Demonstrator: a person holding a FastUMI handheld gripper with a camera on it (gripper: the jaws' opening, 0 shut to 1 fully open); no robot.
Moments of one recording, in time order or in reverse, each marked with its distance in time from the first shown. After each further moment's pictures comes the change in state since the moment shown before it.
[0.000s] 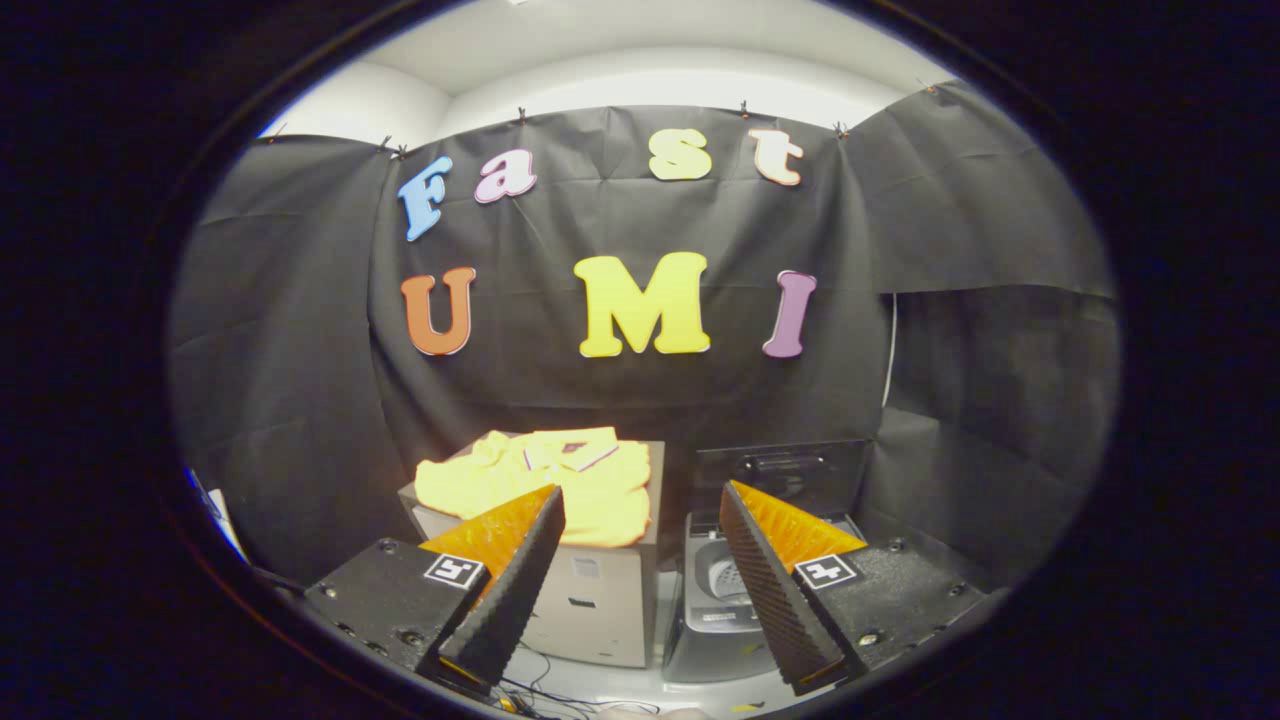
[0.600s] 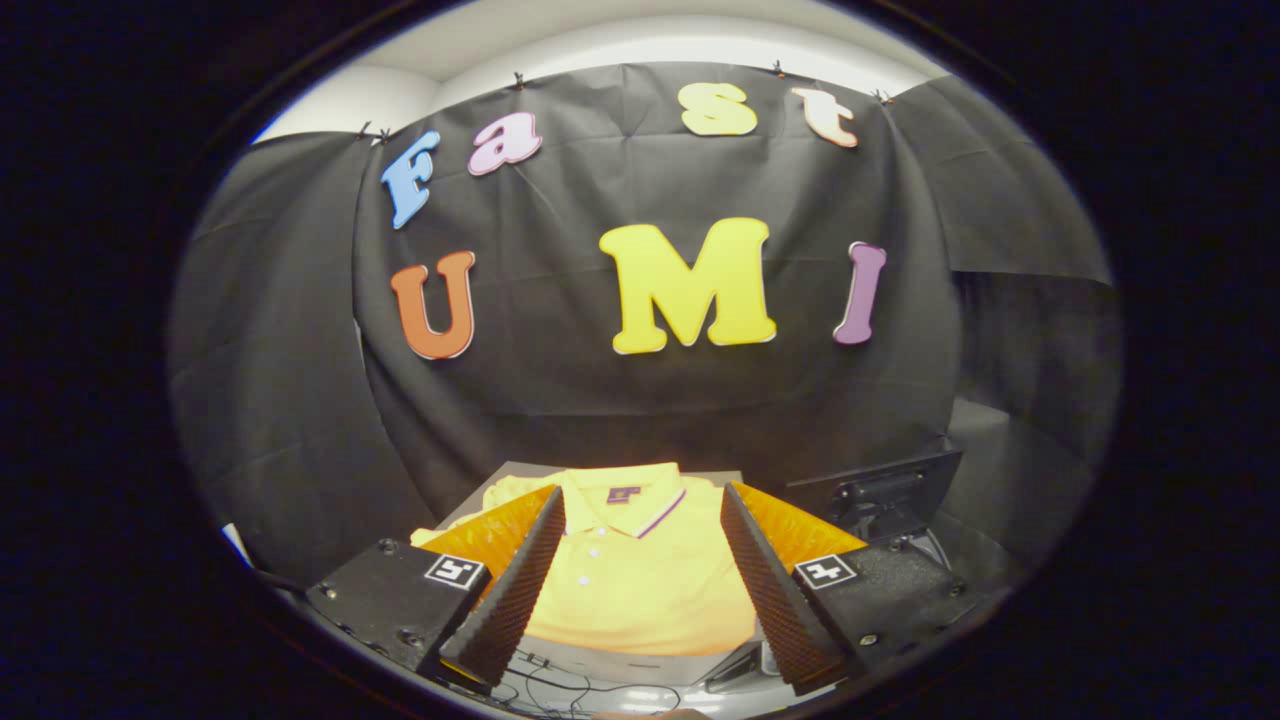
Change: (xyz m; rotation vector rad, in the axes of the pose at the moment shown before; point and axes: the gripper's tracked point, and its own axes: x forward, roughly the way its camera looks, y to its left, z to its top) arm 0.167 0.085 0.023 0.036 0.102 0.069
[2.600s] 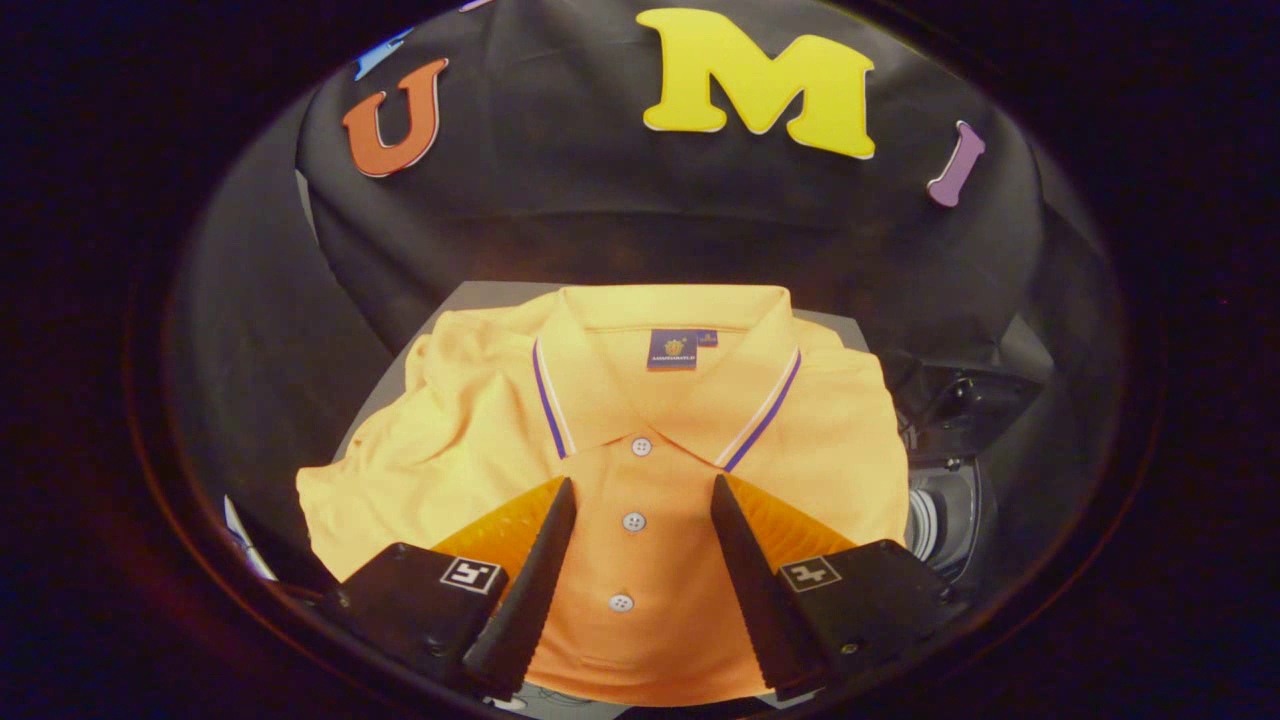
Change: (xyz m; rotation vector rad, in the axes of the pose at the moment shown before) arm 0.131 0.026 -0.125 -0.071 0.619 -0.057
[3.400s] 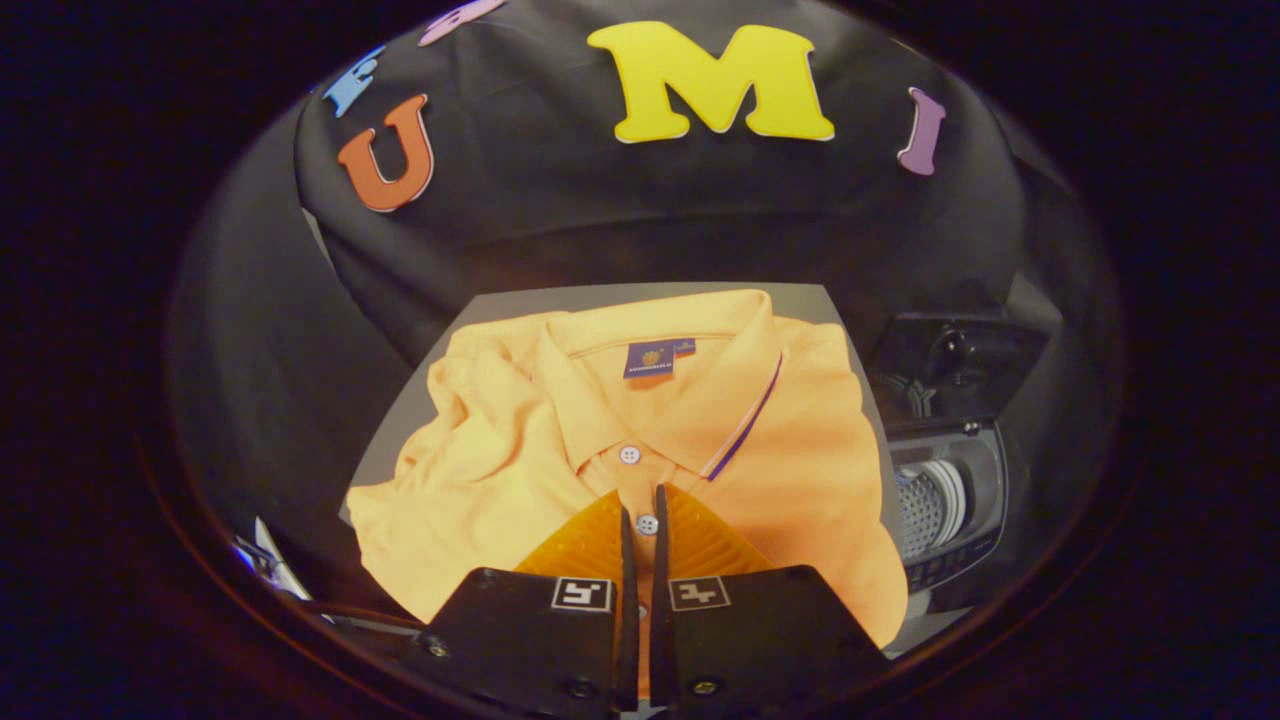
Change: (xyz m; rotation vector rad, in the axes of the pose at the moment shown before) arm -0.047 -0.019 -0.033 0.160 -0.083 0.135
